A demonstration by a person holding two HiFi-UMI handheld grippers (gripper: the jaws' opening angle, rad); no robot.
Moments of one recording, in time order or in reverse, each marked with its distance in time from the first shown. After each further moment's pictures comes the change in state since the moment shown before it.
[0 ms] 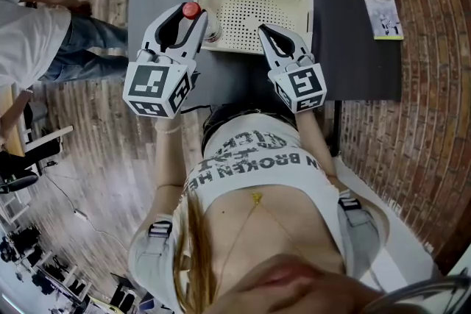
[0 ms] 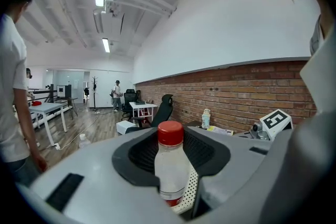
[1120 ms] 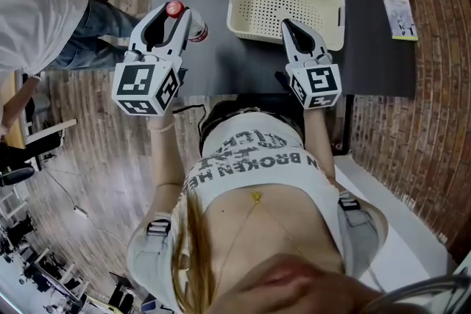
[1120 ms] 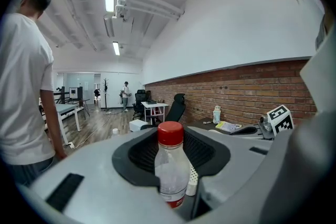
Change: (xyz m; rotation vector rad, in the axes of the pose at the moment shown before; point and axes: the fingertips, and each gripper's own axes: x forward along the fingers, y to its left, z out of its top) left arm -0.104 0.101 -0.032 -0.003 -0.002 0.097; right arm 0.020 0.060 -0.002 0.004 -0.010 -0.128
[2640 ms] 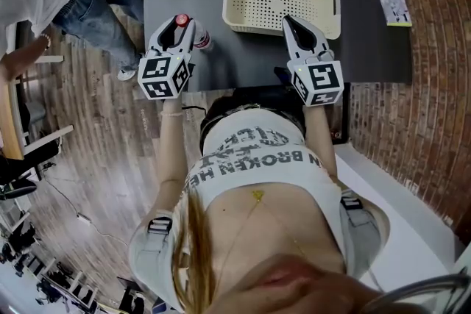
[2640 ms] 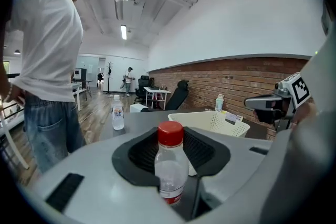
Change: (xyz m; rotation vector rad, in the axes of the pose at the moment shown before) left arm 0.032 0.018 -0.132 -0.121 0.112 -0.001; right arm -0.011 0.003 -0.006 -0.015 0.037 -0.053
